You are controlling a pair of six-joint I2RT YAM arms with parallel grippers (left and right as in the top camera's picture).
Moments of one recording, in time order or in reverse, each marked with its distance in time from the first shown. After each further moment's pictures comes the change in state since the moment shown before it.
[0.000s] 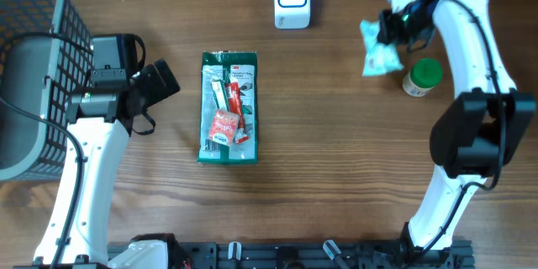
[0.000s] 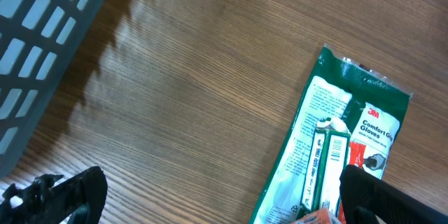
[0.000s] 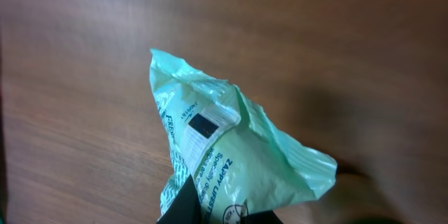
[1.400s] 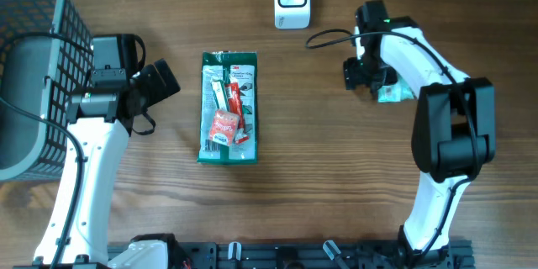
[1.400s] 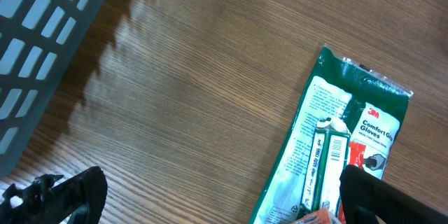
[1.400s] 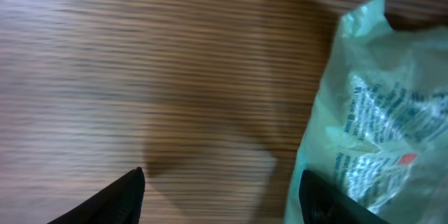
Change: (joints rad) left arm 0.000 0.000 0.000 0.000 0.000 0.000; right arm 0.154 -0.007 -0.381 0.236 0.325 0.255
